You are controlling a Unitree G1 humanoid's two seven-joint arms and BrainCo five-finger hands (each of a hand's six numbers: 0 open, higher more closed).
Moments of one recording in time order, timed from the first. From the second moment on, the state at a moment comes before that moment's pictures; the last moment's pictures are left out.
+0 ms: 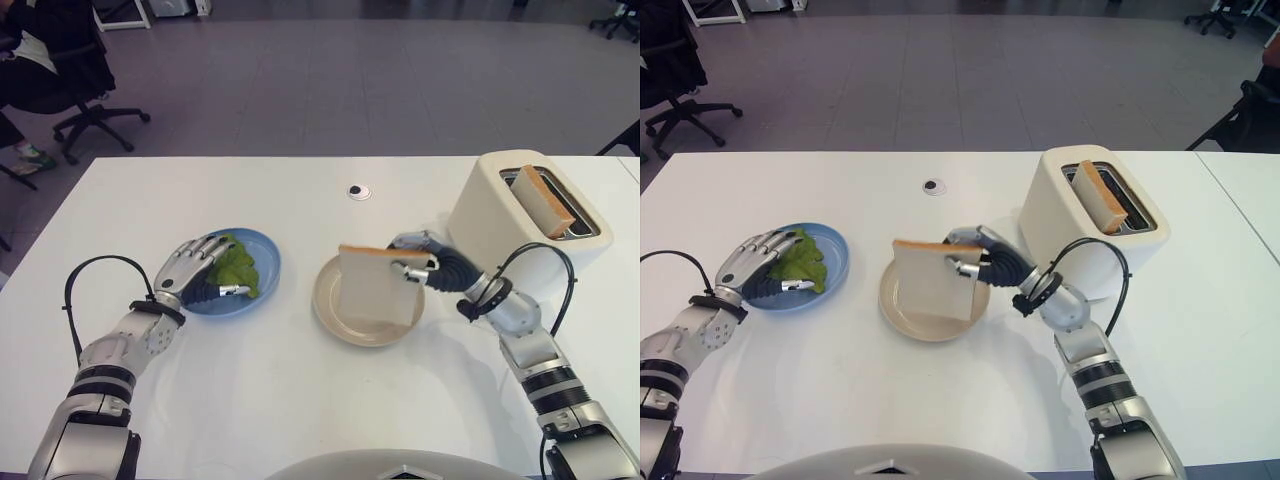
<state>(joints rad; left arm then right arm) -0.27 0.75 -0.14 0.79 0.92 -0.55 0.39 -0.23 -0.43 0.28 0.26 -0.05 -0.64 0.41</state>
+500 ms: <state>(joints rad) -0.28 0.77 -0.25 0.77 0.82 -0.58 0.41 -0.29 -0.39 0.29 0.49 -0.25 -0.69 0.31</state>
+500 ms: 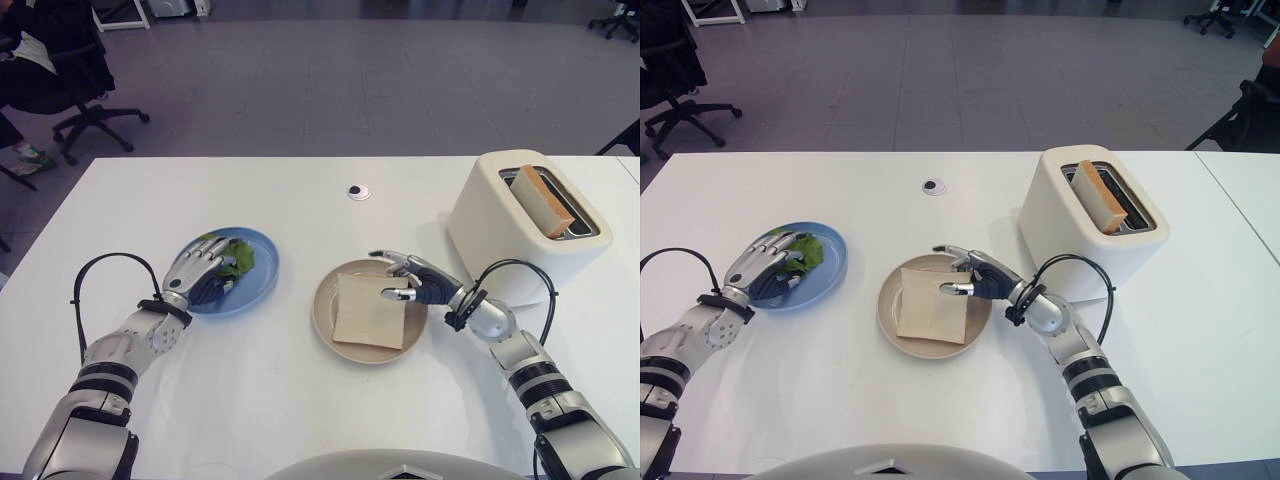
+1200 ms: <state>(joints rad) -0.29 0.62 -0.24 0.50 0.66 -0.82 0.52 -0.23 -0.45 0.01 0.10 -0.01 -0.69 0.29</state>
